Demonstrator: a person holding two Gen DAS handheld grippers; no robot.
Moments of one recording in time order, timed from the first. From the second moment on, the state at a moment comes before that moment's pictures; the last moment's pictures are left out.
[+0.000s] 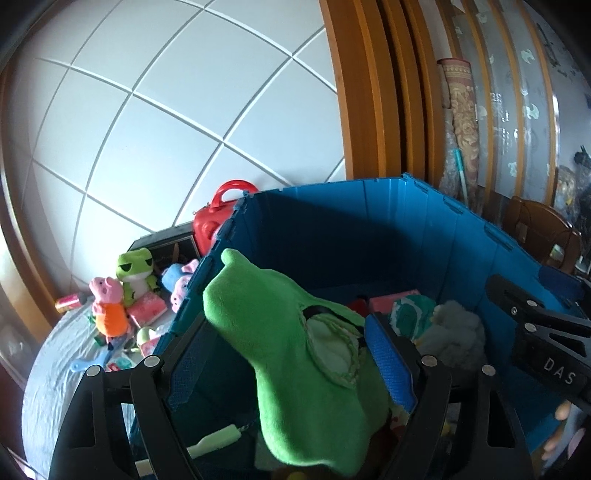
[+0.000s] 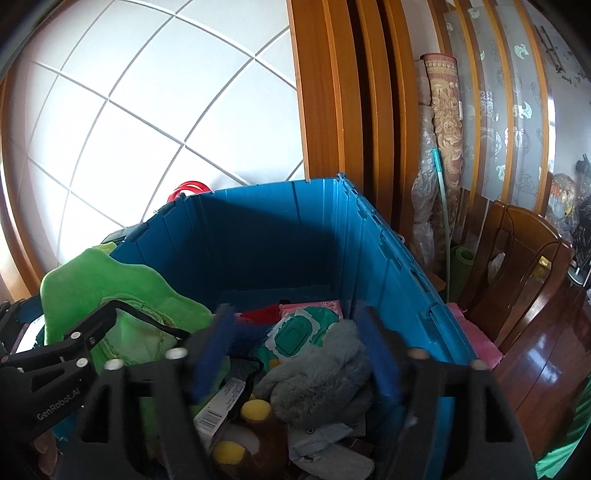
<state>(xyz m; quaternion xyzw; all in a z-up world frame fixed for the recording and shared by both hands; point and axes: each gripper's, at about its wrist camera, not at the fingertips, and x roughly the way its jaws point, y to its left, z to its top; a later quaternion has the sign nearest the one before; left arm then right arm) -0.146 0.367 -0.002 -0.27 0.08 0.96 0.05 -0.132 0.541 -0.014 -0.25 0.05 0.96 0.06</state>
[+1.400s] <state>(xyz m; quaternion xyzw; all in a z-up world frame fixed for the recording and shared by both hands) -0.044 -0.010 -0.042 -0.31 -0.01 0.95 -0.01 -0.038 0.178 -0.015 -0.26 -0.04 0.97 -0.02</state>
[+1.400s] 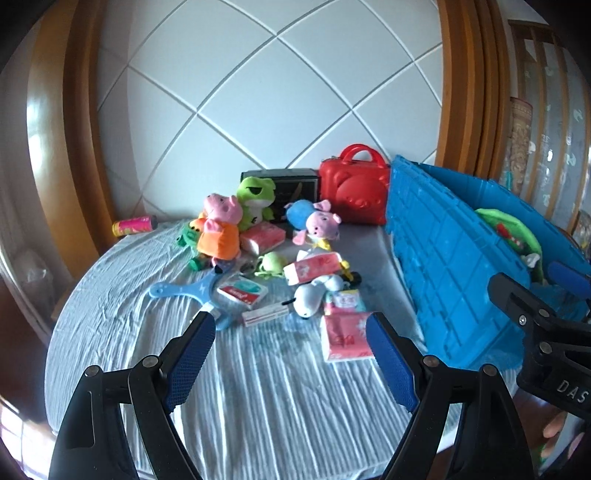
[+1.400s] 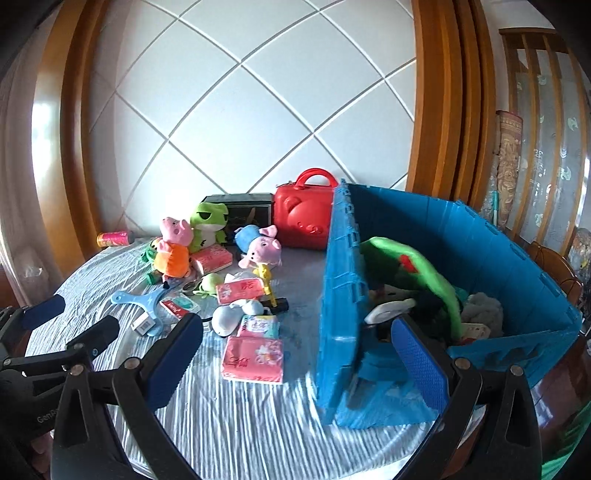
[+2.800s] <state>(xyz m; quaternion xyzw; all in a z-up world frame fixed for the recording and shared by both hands) -0.291 -0.200 -0.288 -0.53 0.06 0.84 -0.03 -0.301 -0.013 -0.283 -0.54 0.03 0.84 -0.07</state>
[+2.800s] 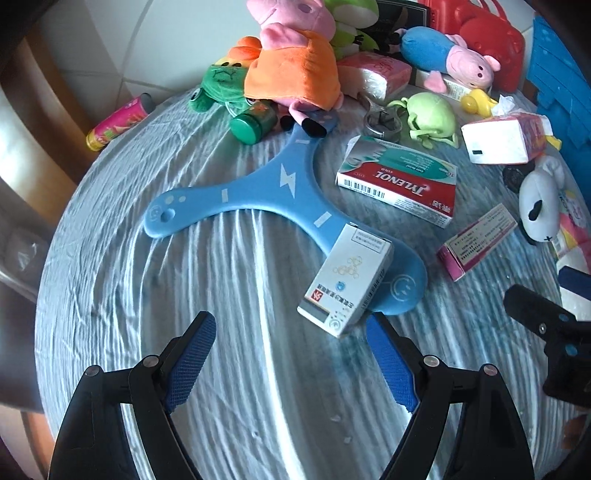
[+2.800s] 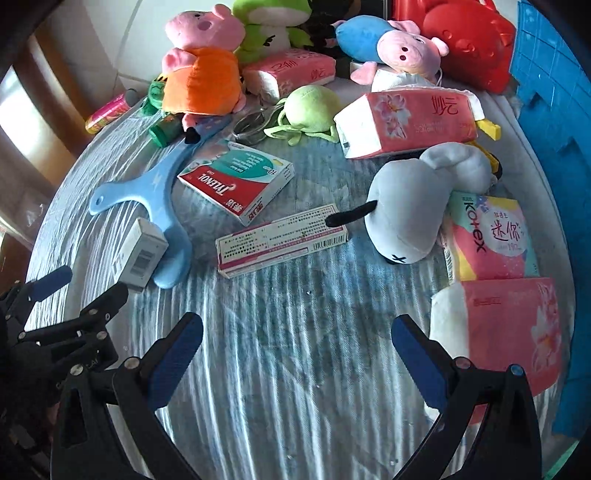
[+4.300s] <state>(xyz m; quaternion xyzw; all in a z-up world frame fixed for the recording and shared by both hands) -0.273 -0.187 -0.246 -0.48 0.04 0.87 0.01 -0.284 -0.045 -0.259 -0.52 0.01 0.85 0.00</state>
